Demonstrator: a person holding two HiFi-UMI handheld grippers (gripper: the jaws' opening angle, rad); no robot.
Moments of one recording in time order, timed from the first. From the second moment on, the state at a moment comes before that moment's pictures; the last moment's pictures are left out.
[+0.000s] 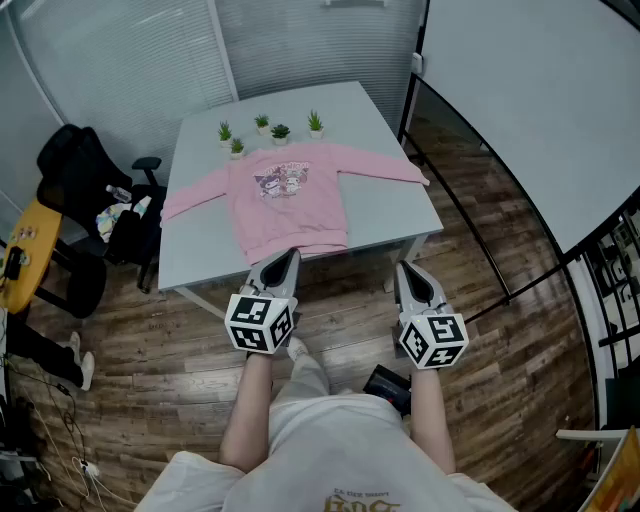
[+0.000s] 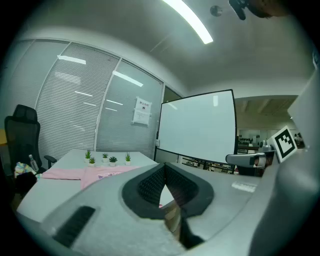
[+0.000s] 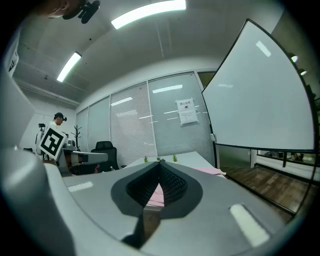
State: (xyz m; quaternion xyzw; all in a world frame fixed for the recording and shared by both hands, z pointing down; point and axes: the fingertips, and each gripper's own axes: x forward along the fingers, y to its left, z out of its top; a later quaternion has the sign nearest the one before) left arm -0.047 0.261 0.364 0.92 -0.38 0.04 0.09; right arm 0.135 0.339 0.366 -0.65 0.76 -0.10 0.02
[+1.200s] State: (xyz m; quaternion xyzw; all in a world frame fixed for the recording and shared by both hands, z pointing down) left arm 0.019 0.273 0.394 0.93 -0.32 0.08 0.16; right arm 0.174 0.353 0.396 -0.64 0.75 -0.17 0.05
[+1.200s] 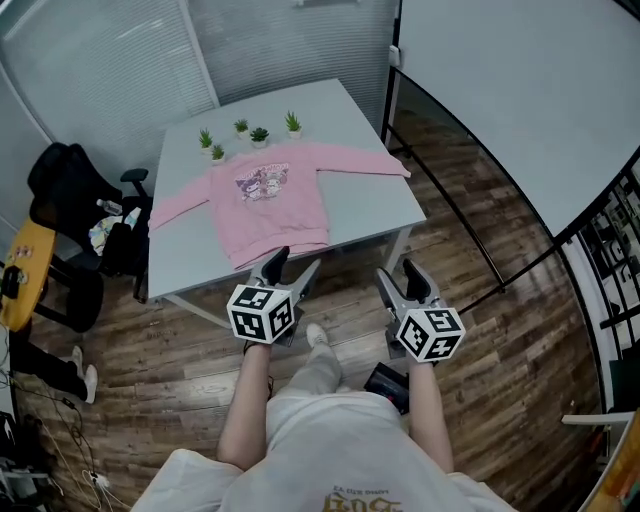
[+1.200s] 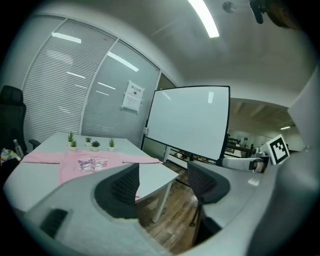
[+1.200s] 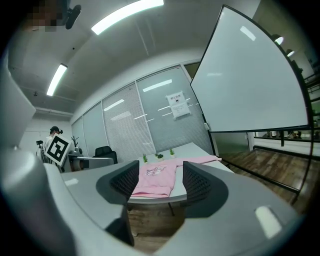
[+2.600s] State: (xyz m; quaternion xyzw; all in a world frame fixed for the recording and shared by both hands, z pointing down) left arm 0.260 -0.053 0.501 0.93 -0.22 0.17 0.25; right arm 0.393 0.057 0.492 -0.70 0.66 -0.27 -0.01
